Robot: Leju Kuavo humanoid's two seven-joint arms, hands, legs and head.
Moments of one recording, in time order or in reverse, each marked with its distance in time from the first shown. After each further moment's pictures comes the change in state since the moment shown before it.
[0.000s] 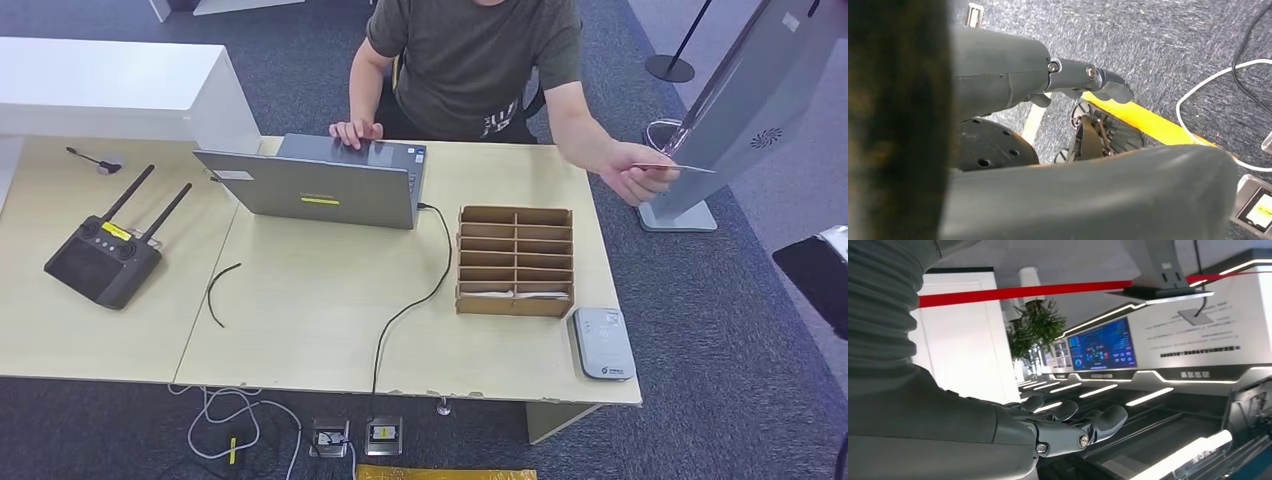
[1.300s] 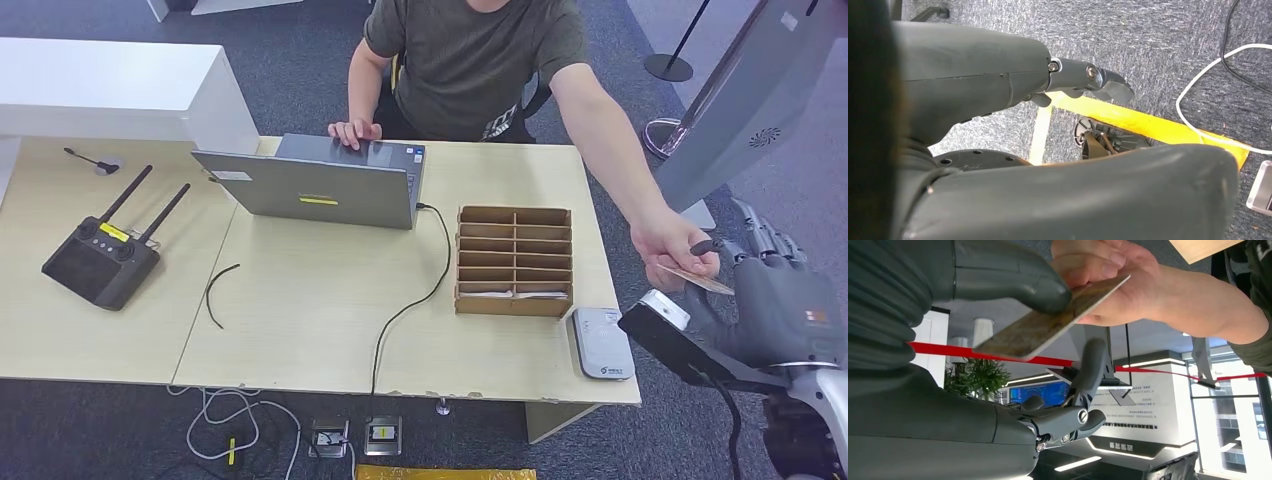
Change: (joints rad) left arm -0.009 0.024 -0.090 0.061 -0.116 -0.095 0.041; right arm -0.085 0.030 0.428 0.013 -0.032 0.009 0.006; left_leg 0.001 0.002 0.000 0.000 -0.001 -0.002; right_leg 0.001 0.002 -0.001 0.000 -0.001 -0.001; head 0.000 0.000
